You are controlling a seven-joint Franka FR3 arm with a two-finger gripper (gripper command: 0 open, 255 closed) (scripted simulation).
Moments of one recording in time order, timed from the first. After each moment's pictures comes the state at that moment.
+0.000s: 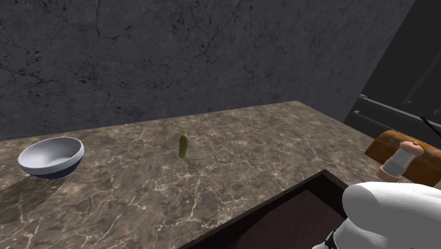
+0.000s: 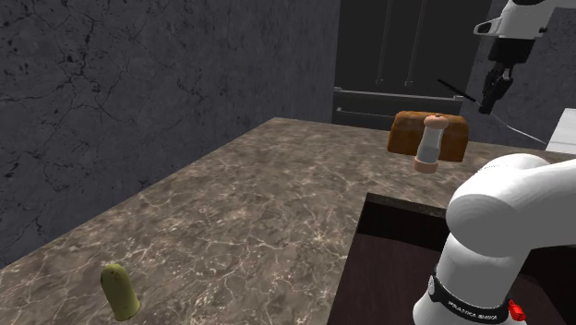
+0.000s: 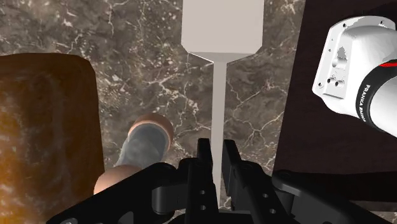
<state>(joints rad) -0.60 -1.03 -0.75 -2.28 -0.58 1.47 -1.00</state>
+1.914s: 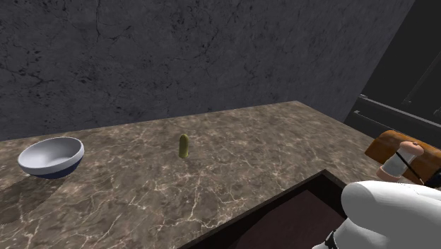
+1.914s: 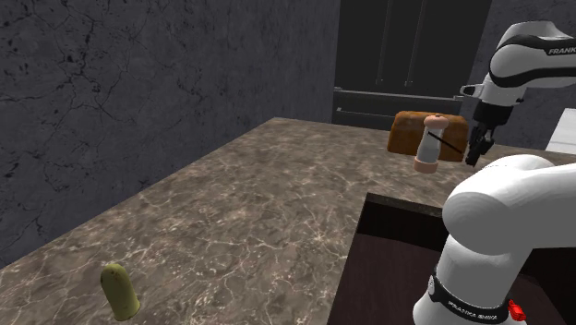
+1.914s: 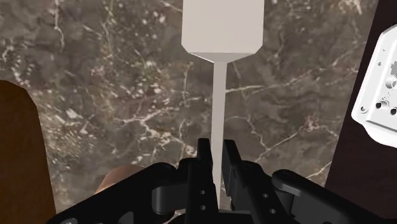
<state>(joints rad) -0.66 -1.09 -1.00 -2.59 -0.79 1.75 -0.99</state>
